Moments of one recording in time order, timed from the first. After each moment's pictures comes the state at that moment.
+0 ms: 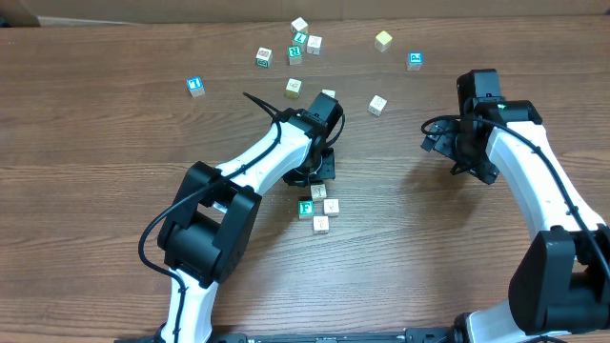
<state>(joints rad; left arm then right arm) -0.57 2.13 1.52 -0.85 0.08 -0.59 0.03 1.70 1.29 -0.96 0.13 0.59</state>
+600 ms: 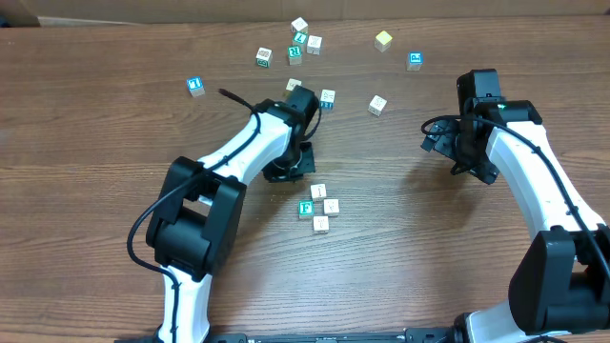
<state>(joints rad) -0.46 2.13 1.53 -0.95 0.06 -0.59 0.03 1.70 1.29 -0.96 0.13 0.59</state>
